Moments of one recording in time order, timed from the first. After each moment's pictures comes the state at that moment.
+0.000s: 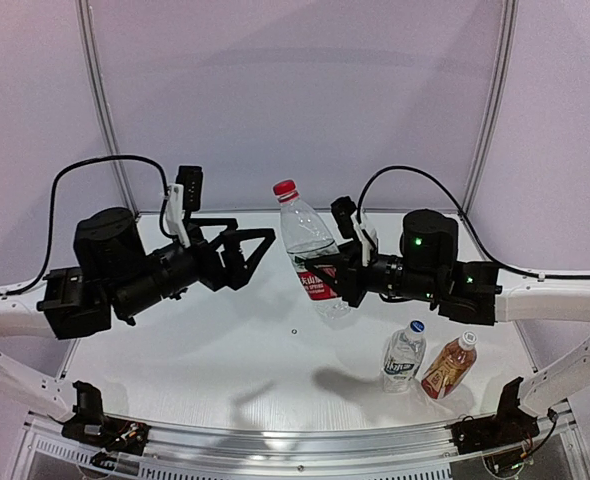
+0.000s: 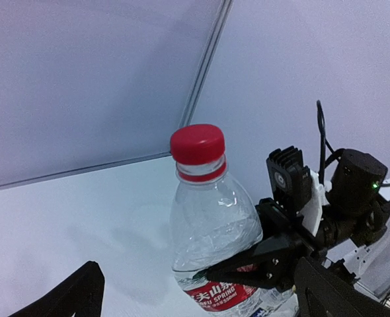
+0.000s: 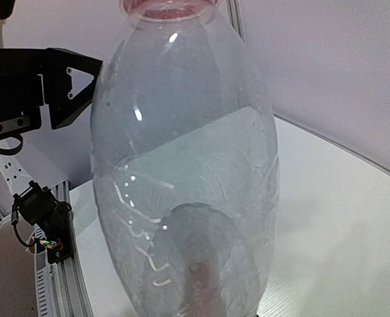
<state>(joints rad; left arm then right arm) -1.19 1.09 0.94 0.15 -0.37 -0.34 1.02 1.31 0.90 0.24 -0.07 0.21</state>
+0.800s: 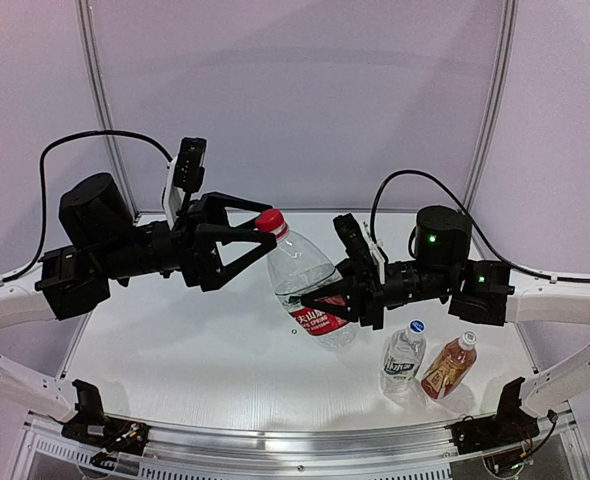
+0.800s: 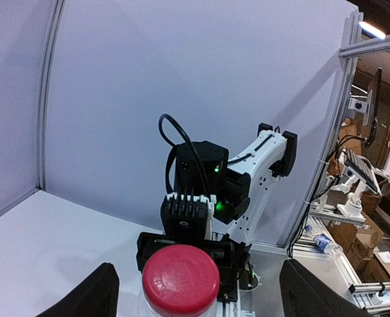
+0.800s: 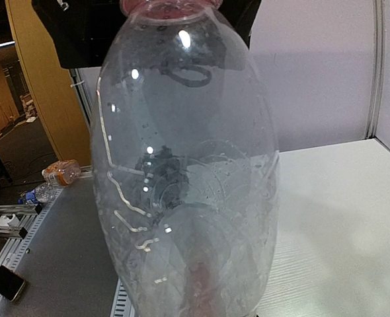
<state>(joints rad) -1.06 1.08 1.00 0.25 0.37 -0.28 1.02 1.24 0.89 0.23 -0.60 0.13</state>
